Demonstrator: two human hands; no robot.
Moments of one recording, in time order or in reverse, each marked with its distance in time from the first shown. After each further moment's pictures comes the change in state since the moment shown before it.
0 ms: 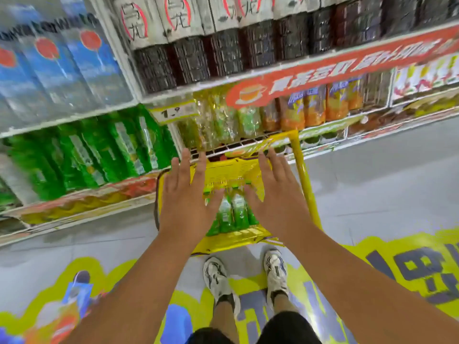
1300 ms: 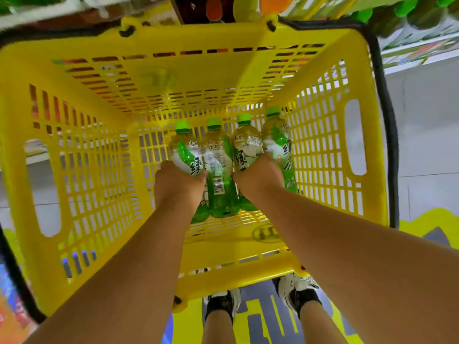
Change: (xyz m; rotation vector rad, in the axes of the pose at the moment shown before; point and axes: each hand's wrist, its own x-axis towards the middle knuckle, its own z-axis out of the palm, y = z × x) left_hand 0.048 -0.136 0.398 -0.309 -0.350 -0.893; right_hand 0.074 0.098 0.410 0.335 -0.505 0.730
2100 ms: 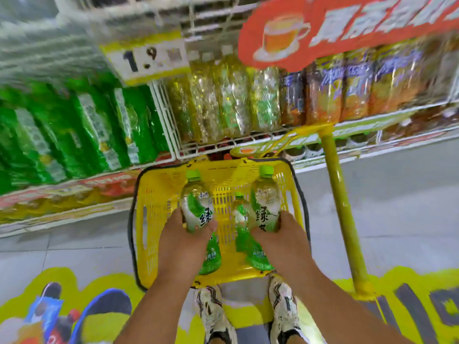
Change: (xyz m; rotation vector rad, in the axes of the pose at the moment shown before) left_hand -0.202 0.041 -0.176 -0.461 0.022 0.247; right_hand -0.211 -0.009 -0.173 0.402 0.087 -0.215
